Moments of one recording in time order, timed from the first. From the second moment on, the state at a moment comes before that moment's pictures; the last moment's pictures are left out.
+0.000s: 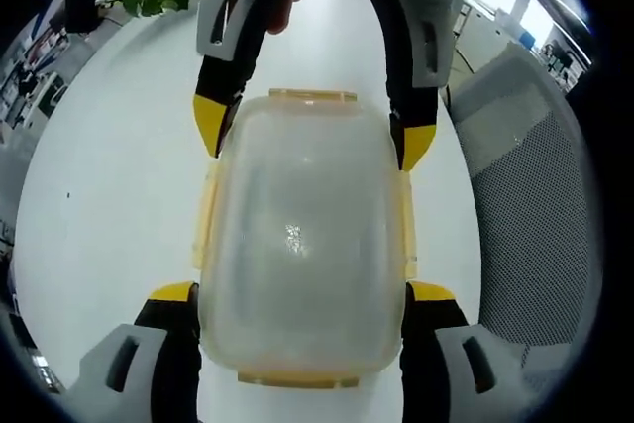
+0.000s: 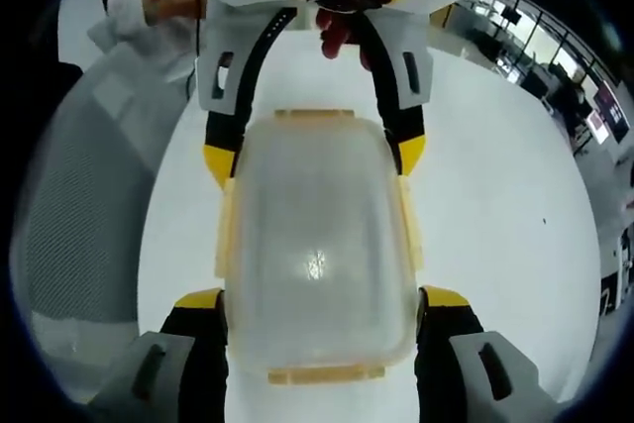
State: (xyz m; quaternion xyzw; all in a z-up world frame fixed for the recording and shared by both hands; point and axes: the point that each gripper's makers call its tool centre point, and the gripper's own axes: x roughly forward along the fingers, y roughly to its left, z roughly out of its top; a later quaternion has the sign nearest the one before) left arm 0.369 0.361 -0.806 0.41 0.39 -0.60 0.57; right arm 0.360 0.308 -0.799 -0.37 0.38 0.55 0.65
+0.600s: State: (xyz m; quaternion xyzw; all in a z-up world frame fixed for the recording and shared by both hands) left arm 0.371 0.386 -0.808 0.40 0.39 -0.59 0.57; right arm 0.362 0.333 -0.801 -0.37 0.39 0.55 0.64
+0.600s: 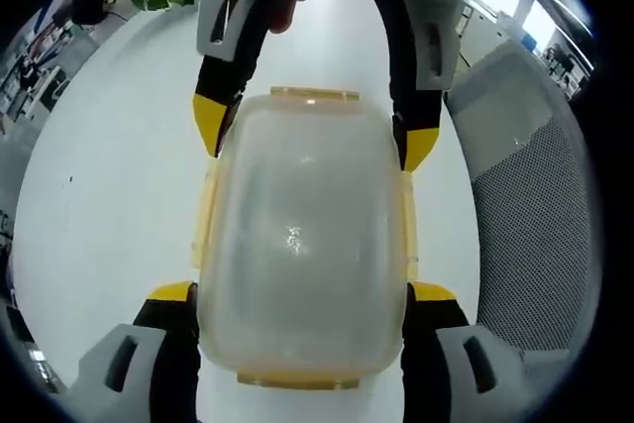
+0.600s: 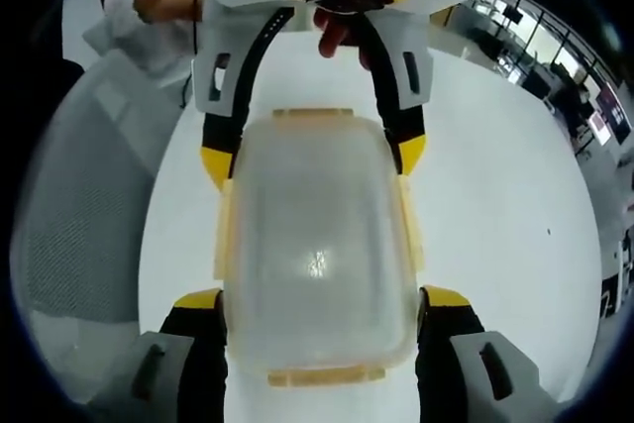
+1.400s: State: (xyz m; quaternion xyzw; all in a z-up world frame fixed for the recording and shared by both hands) left arm 0.368 0.420 -0.808 0.39 0.40 -0.60 0.58; right arm 0.361 0.367 -0.801 -0.37 0.39 0.55 0.64
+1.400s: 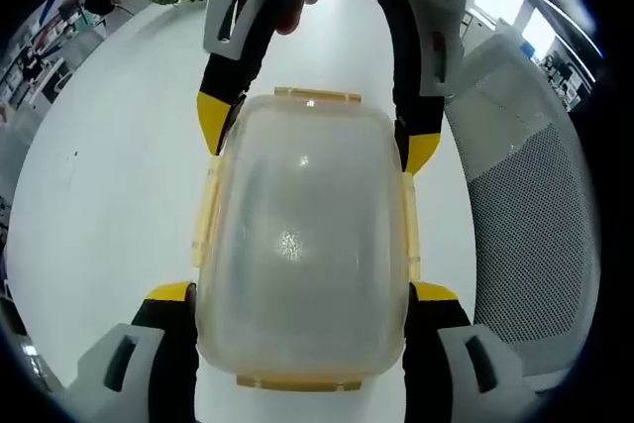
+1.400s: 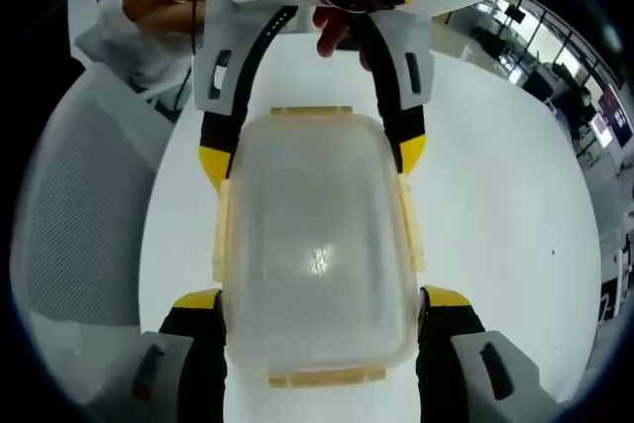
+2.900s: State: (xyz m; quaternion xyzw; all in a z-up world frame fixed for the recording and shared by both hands) left arm 0.381 0.436 -0.812 0.40 0.41 -0.59 0.57; right arm 0.373 0.384 -0.801 -0.36 0.39 0.54 0.65
